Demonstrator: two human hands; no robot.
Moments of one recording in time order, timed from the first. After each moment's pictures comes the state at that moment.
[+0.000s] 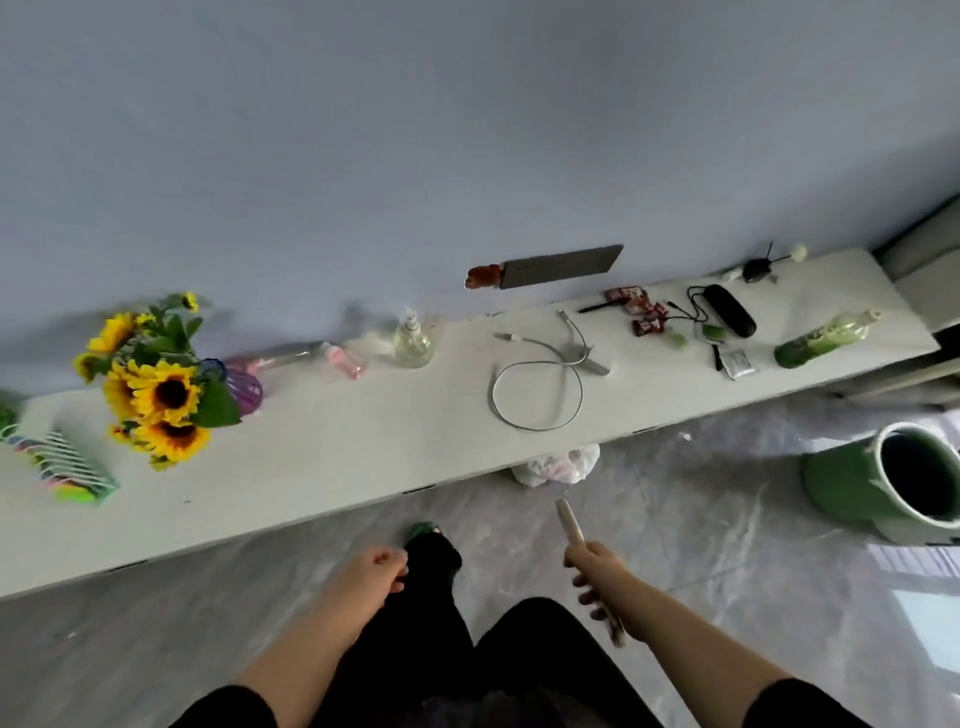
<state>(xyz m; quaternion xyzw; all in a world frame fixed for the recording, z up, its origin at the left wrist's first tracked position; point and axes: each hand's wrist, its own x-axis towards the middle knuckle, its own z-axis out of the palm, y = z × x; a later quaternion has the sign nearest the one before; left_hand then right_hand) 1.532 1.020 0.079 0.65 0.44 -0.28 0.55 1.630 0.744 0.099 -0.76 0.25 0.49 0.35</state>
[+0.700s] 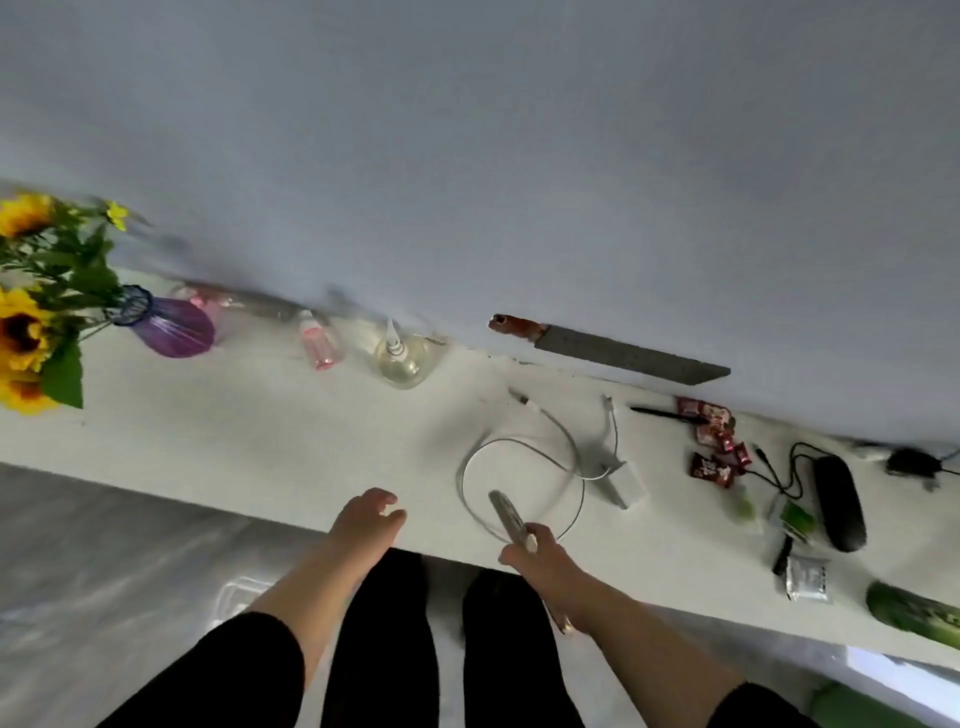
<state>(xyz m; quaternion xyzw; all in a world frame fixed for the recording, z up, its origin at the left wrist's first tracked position) 1.778 0.968 -0.025 0.64 0.55 -0.24 0.47 1.912 0.785 0.006 -0.77 0.04 0.61 0.19</state>
